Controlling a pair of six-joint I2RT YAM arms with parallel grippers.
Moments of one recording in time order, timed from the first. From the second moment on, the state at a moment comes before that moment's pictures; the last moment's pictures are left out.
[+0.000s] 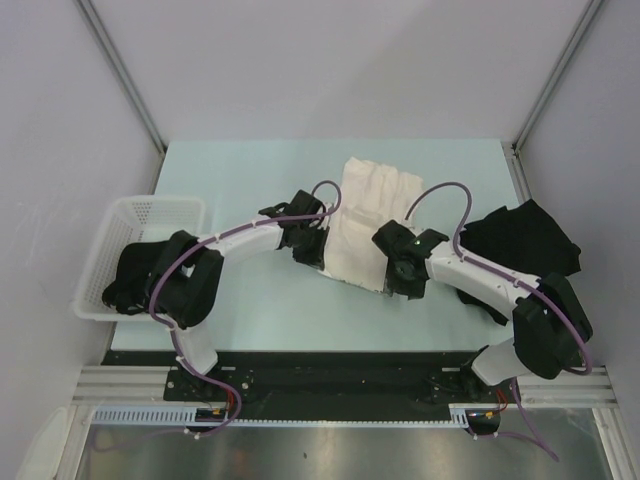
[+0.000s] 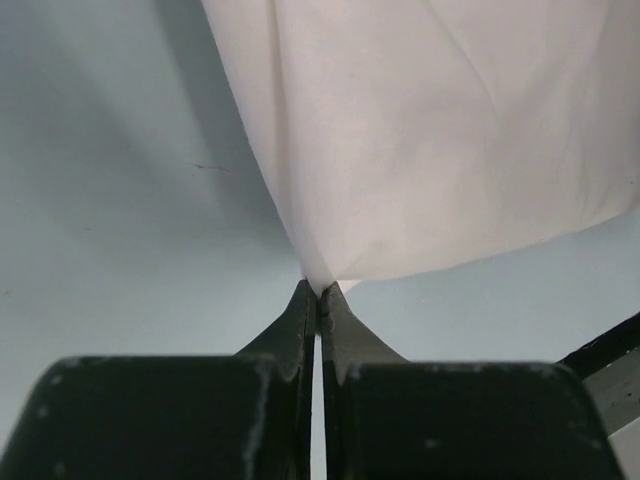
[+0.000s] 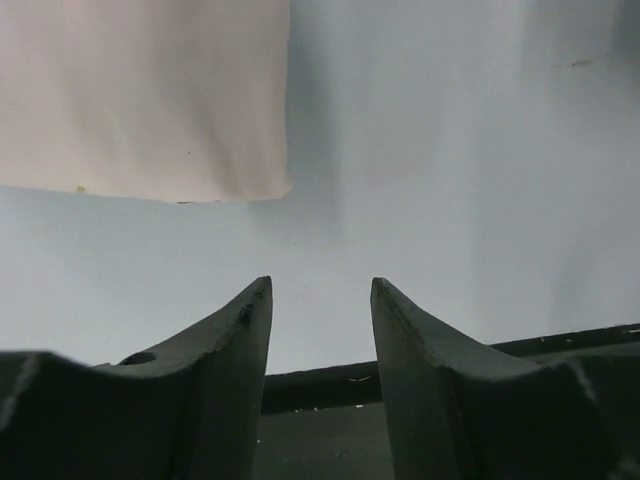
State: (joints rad) left arm -0.61 1.81 1.21 -0.51 0.21 -0.33; right arm 0.70 1.46 1.01 -0.90 0.24 0.86
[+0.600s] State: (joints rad) left arm -0.61 1.81 1.27 -0.59 0.21 -0.29; right arm 0.75 1.40 0.74 -0.52 0.31 1.00
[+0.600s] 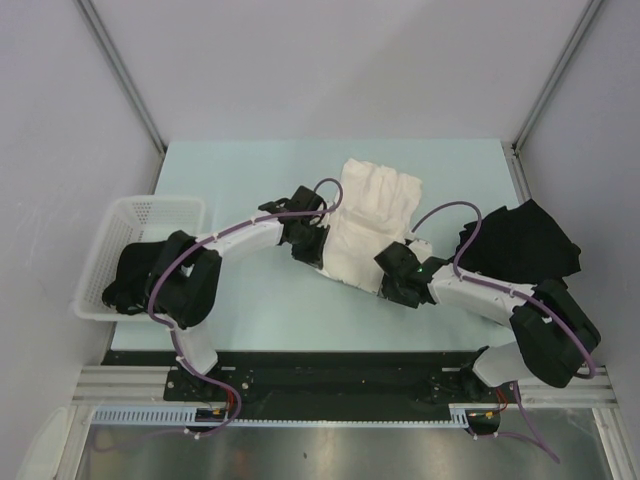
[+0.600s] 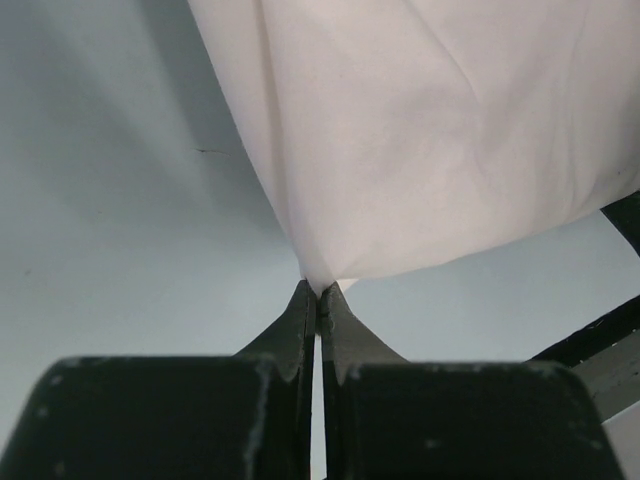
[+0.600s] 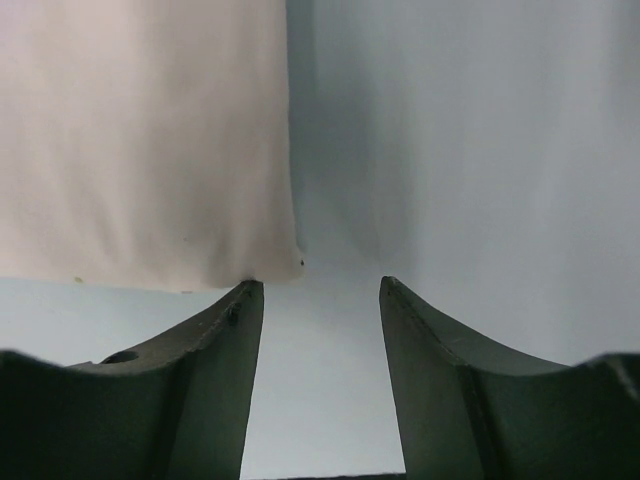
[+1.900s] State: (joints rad) left arm -0.61 1.81 1.34 -0.68 0.18 -0.27; right arm 0.71 1.34 0.73 -0.45 0.33 1.02
